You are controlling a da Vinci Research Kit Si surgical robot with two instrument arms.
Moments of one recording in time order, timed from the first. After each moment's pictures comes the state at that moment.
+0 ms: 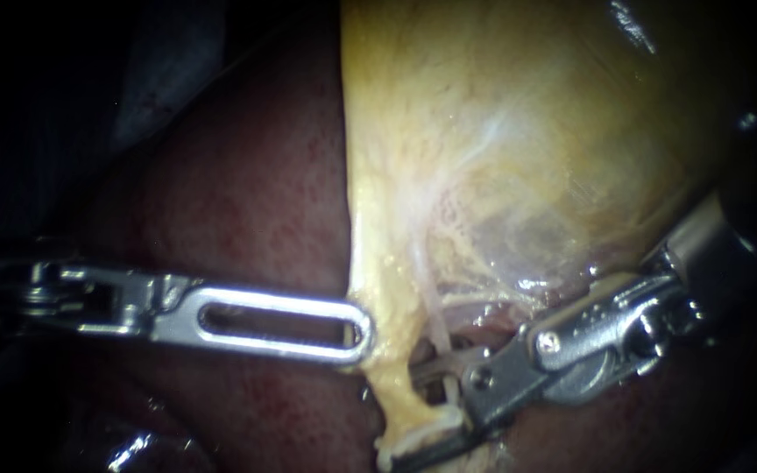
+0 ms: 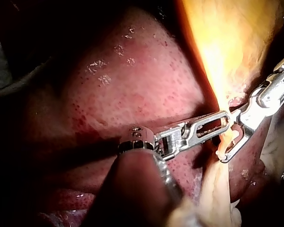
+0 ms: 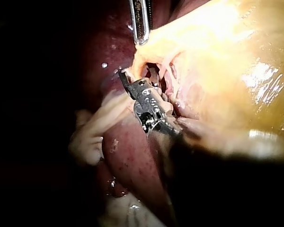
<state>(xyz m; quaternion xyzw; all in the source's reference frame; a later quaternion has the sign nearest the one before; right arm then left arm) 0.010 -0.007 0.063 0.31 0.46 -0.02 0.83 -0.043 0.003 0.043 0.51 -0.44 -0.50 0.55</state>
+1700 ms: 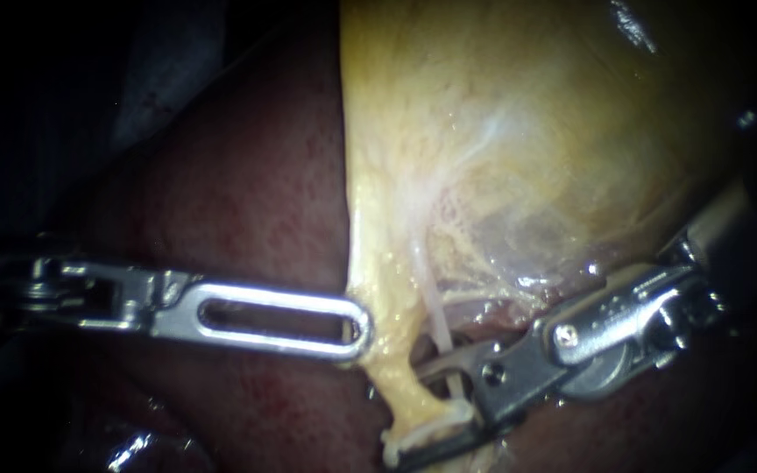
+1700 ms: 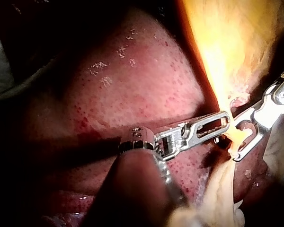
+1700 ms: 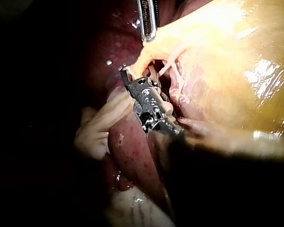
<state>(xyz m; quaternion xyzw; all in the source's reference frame) 0.008 -0.006 0.060 0.32 0.47 -0.02 0.83 -0.043 0.003 0.044 0.51 -0.44 -0.49 0.55</state>
